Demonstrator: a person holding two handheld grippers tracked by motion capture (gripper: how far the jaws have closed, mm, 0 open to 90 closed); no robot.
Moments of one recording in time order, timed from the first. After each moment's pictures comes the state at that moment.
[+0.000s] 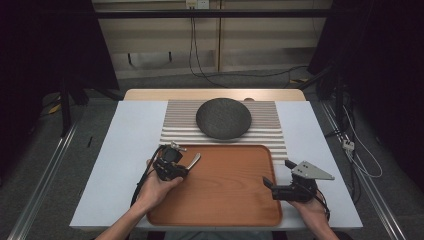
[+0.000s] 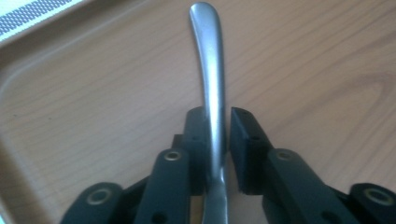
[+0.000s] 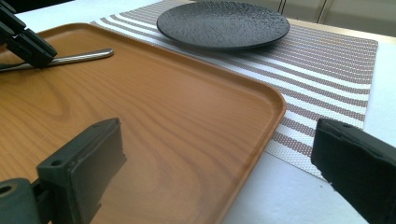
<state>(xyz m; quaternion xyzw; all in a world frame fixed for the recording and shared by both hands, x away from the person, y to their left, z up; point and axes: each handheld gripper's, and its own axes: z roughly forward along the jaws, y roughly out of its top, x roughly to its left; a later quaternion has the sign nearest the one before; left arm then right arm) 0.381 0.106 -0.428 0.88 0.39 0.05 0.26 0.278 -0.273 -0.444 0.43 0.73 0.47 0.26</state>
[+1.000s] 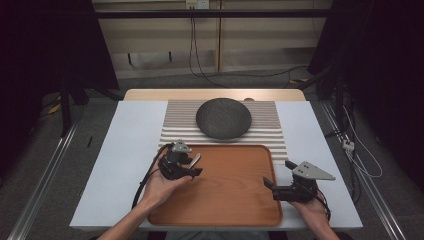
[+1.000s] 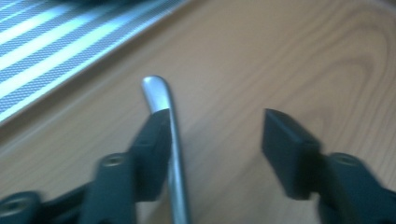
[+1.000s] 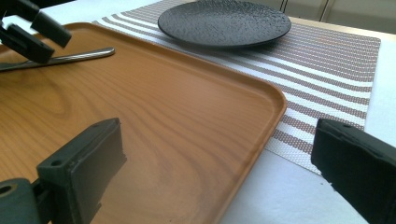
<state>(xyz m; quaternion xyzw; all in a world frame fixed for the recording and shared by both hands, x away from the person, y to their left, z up) 0.377 0.090 -0.426 0.89 0.29 0.06 0.35 0.278 -0.275 -0.445 0.43 0.73 0.47 0.25</state>
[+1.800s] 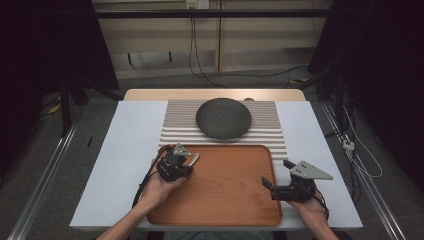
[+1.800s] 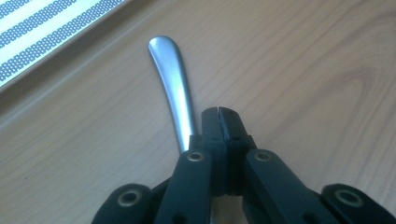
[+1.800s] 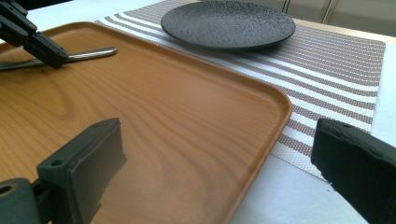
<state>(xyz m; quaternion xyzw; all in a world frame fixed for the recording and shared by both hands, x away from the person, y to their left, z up) 0.380 0.100 -0.436 0.90 0.31 0.07 0.30 0.280 -0.270 -0.444 0.43 0.73 0.47 0.26</state>
